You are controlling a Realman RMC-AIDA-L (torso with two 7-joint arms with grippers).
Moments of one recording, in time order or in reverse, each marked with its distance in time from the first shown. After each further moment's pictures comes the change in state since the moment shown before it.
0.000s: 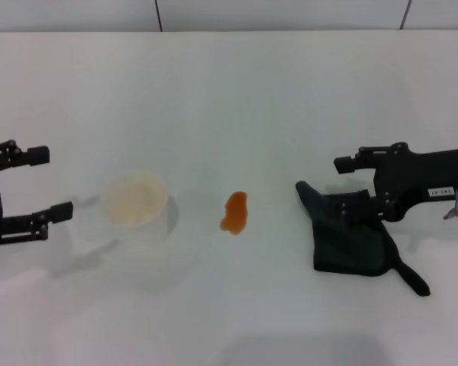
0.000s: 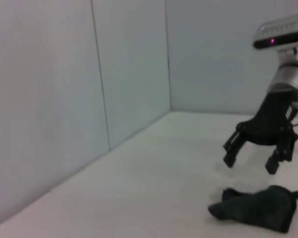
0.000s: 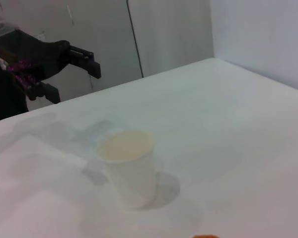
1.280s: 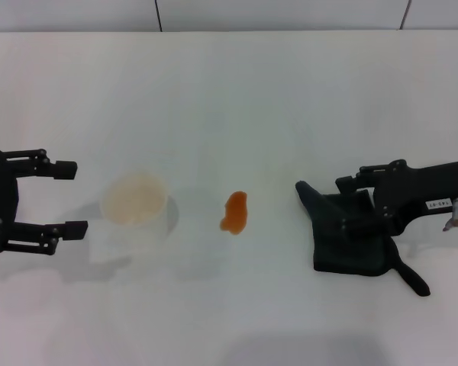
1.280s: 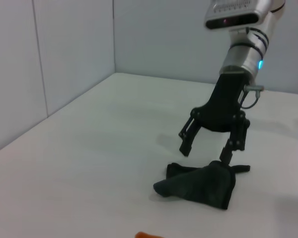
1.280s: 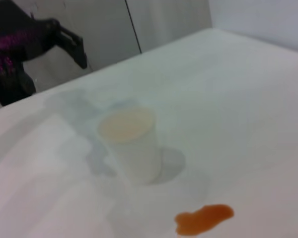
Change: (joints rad) left arm -0.130 0.008 -0.024 0.117 0.197 0.153 -0.211; right arm 0.008 -0.001 -0.025 -0.017 -0.073 -0.017 0.121
